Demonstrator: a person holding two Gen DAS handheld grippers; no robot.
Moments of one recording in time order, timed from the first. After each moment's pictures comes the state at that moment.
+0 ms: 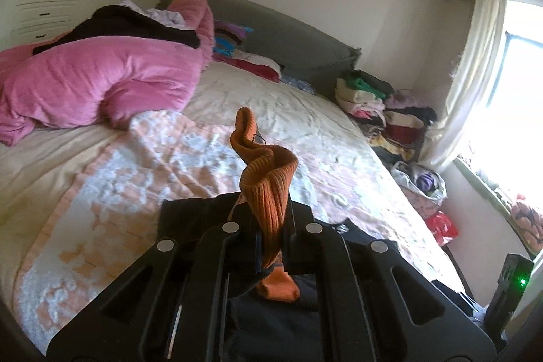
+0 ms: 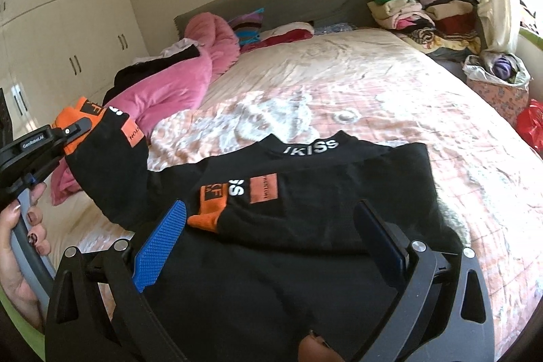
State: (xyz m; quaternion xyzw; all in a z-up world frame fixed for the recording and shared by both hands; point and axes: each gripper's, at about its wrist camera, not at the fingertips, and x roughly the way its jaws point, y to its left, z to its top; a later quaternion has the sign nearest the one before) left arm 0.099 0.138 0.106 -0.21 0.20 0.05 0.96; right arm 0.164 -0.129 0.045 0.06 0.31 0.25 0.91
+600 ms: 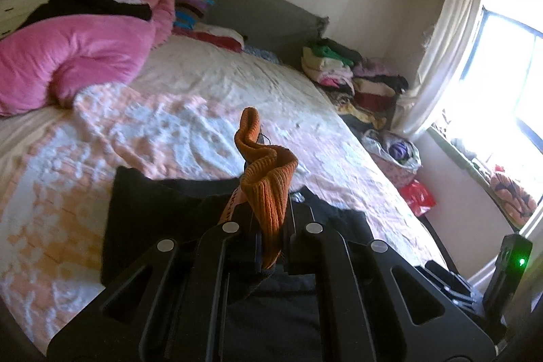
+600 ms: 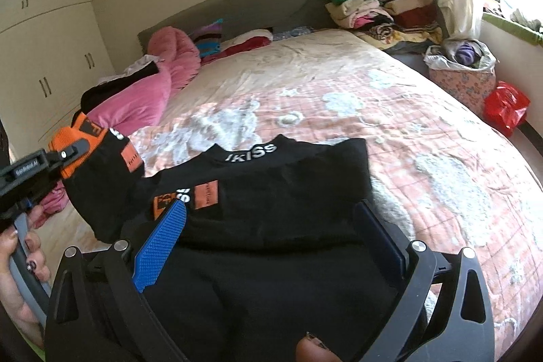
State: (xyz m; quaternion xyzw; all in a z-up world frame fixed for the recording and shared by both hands) left arm 0.135 0.074 0.081 -0.20 0.25 -0.03 0.95; right arm 0.167 -0.191 0.040 0.09 0.31 0.17 0.93
